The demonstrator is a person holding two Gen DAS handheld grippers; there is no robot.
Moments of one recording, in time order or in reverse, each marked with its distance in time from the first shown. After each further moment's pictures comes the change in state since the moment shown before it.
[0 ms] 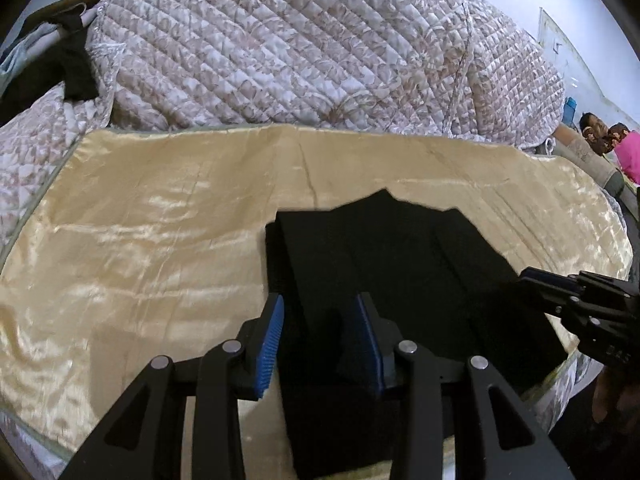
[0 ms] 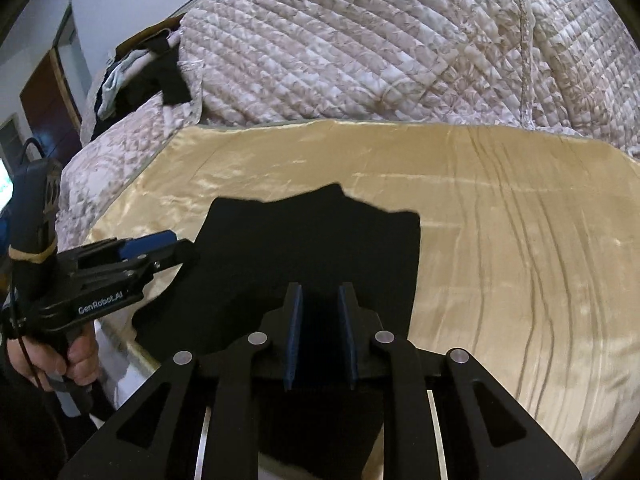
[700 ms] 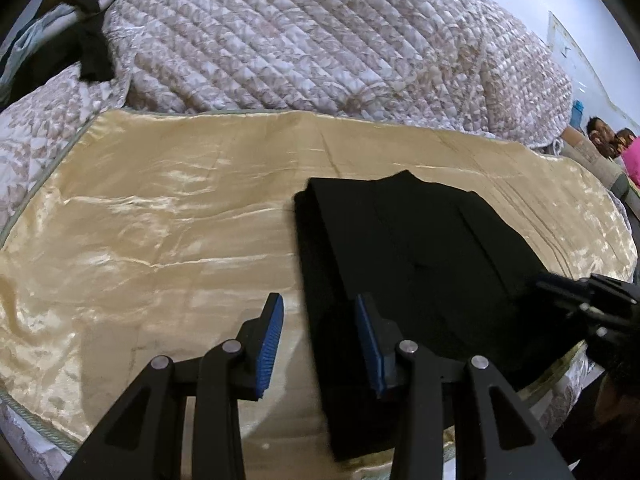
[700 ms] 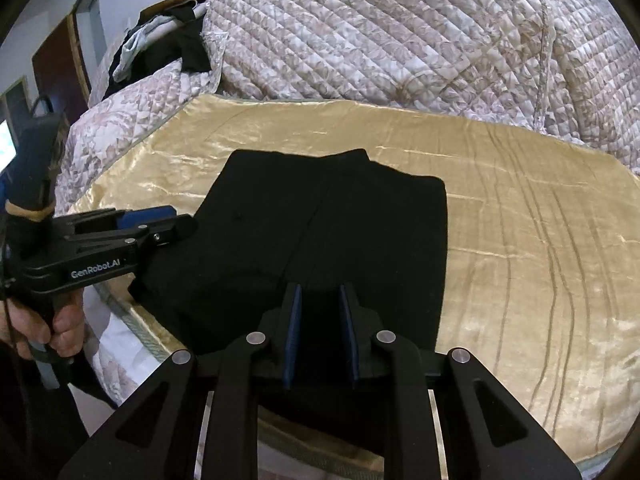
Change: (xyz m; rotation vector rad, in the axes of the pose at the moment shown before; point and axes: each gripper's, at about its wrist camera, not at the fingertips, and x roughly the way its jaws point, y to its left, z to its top) left arm 0.002 0.022 -0.021 -0.035 -0.006 0.011; right arm 0.007 0.019 -0.026 -0.084 -0.007 -0.031
